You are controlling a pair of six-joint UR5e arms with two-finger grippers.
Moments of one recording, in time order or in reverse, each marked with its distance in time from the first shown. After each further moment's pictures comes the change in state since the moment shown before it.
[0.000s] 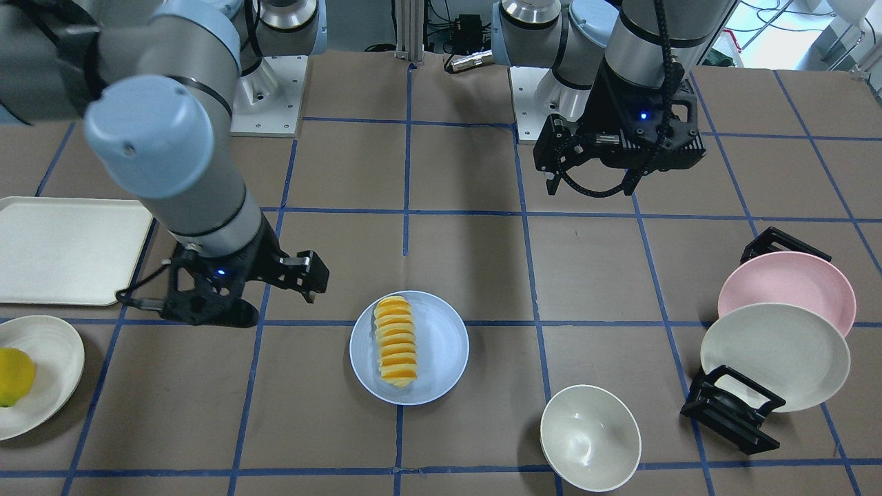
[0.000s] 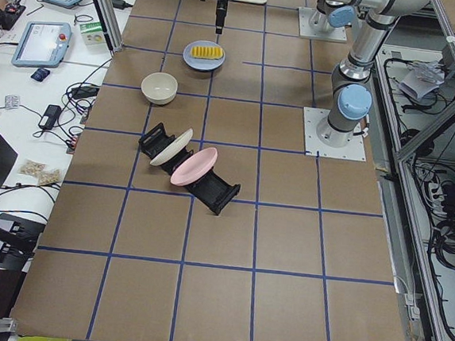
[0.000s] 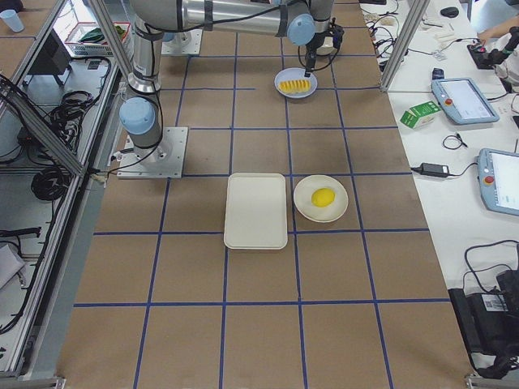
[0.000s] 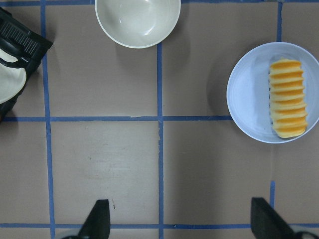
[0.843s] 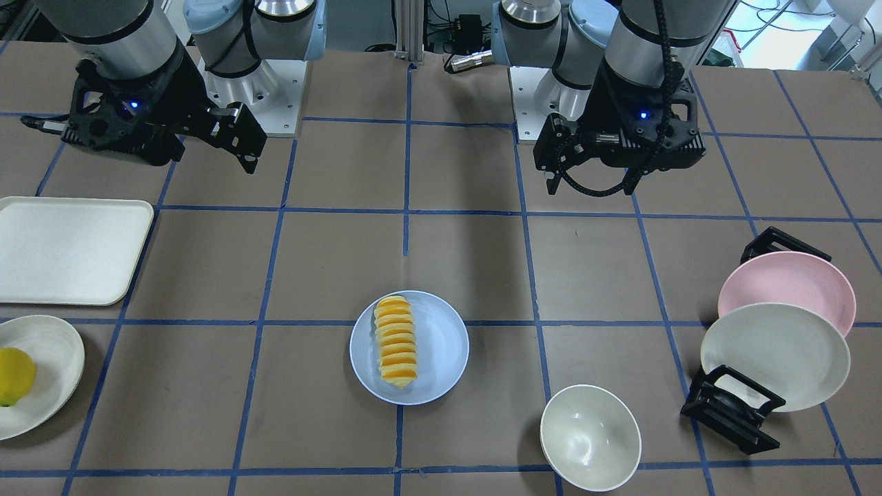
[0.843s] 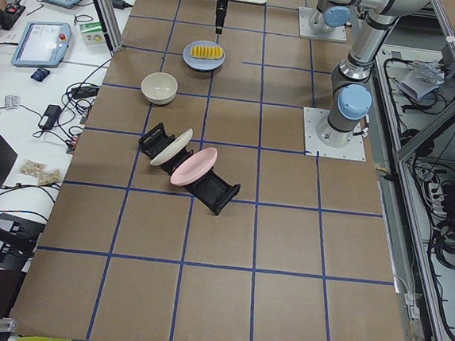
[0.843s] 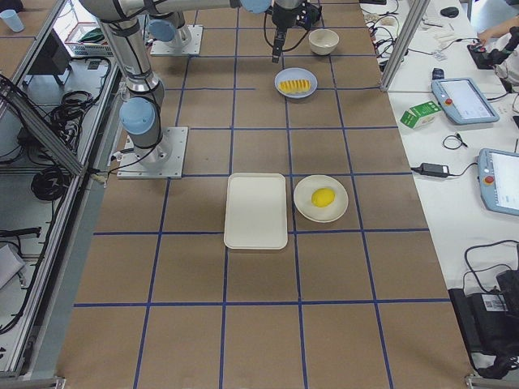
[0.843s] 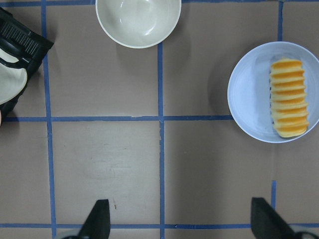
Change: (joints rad) left arm 0.000 0.000 0.000 0.000 0.000 0.001; right arm -0.070 -0.270 0.115 0.213 -0.013 -0.002
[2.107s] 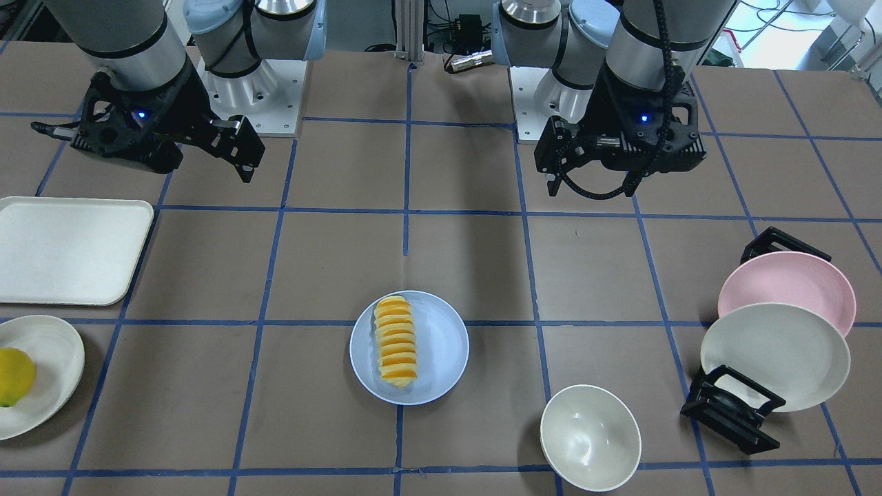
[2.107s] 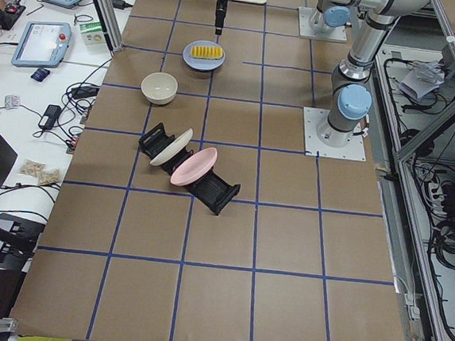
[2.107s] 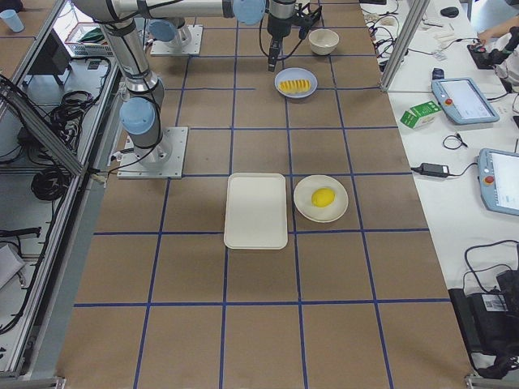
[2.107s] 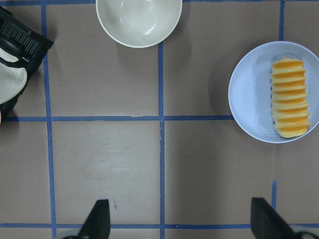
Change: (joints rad) left arm 0.003 -0.003 -0.001 0.000 0.001 0.002; right arm 0.003 -0.017 0.062 -0.058 -0.044 0.015
